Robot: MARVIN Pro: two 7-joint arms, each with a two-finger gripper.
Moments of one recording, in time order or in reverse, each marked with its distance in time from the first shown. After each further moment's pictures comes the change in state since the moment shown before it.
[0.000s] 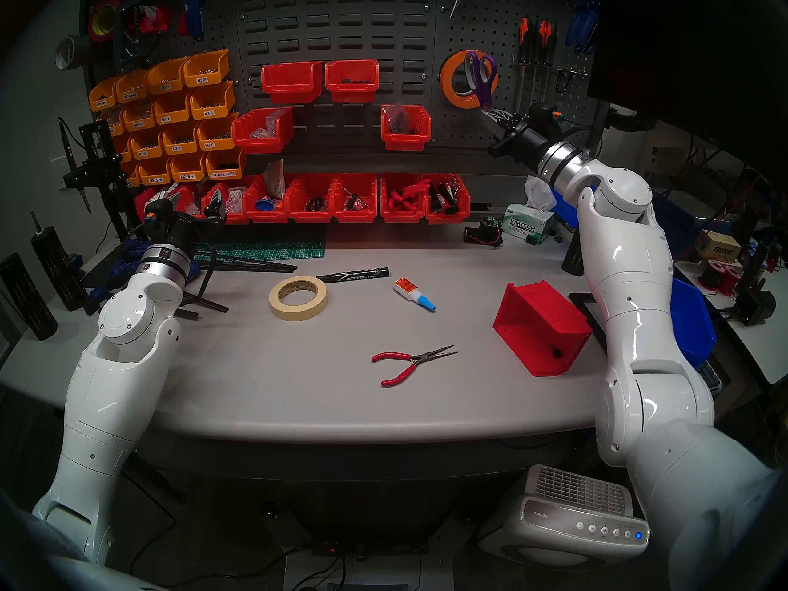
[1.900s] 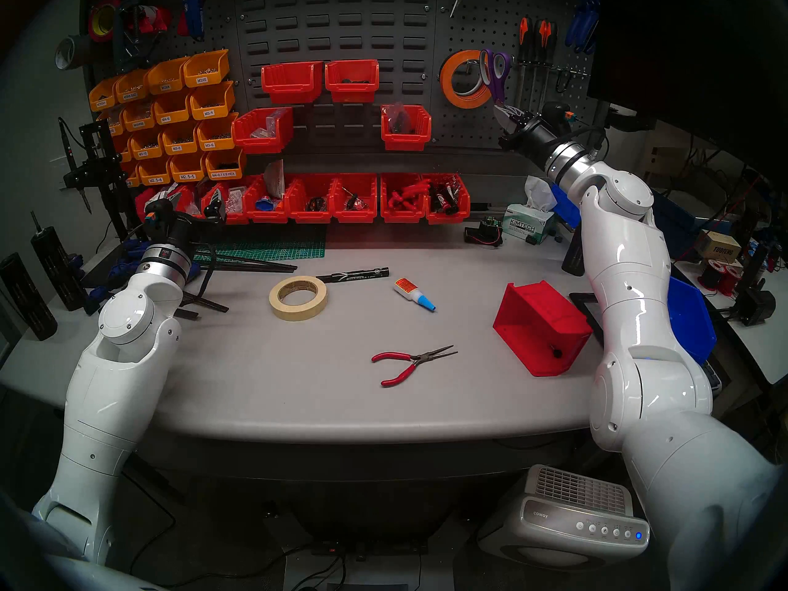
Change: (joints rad) left arm 0.000 0.000 0.000 0.000 0.000 0.000 0.000; right arm 0.052 -0.019 0.054 0.106 0.033 -0.026 0.016
